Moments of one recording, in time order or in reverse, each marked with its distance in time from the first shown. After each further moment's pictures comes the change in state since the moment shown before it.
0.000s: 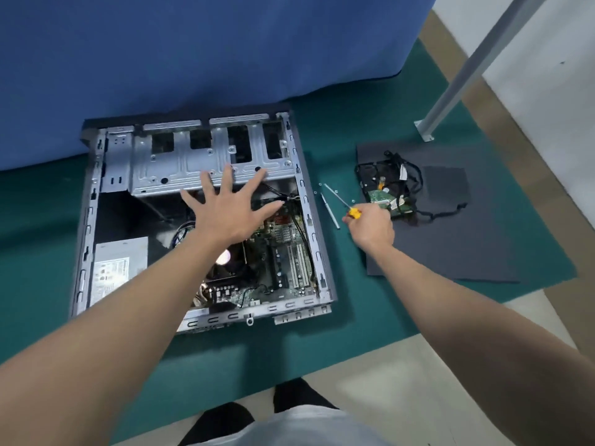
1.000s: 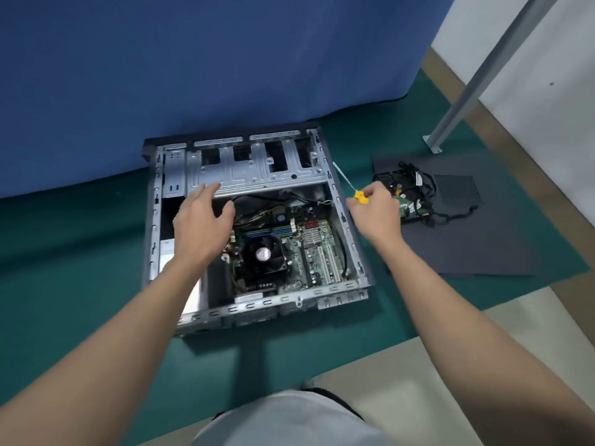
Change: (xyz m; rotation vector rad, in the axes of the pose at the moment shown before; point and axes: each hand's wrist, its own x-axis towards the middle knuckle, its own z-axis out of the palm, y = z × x) left_hand -0.064 -0.089 -0.029 -0.499 0.410 -0.063; right_hand -0.066 -0.066 -0.014 0.260 0.130 -0.158
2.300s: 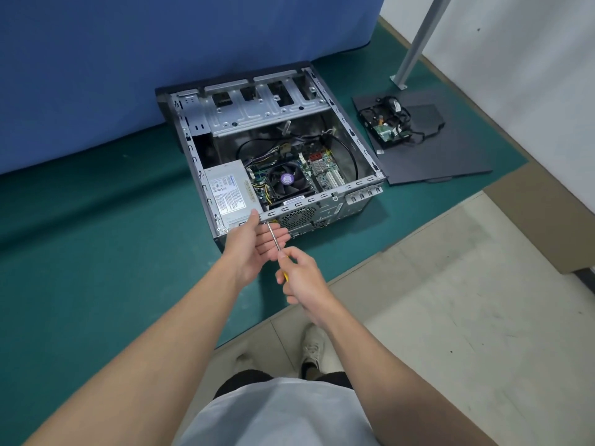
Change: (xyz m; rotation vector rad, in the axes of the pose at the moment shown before) left_hand -0.142 -0.082 -0.025 -1.133 -0.651 -0.723; right_hand -0.316 -0.049 0.129 0.648 -0.415 0.404
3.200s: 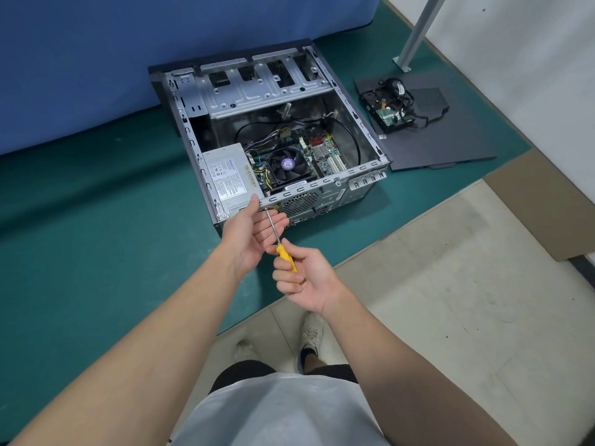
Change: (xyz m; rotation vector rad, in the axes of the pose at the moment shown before) left_hand 0.000 0.000 -0.002 -0.115 0.024 -0.035; right_hand 0.008 0.011 -0.006 0.844 -0.391 0.351
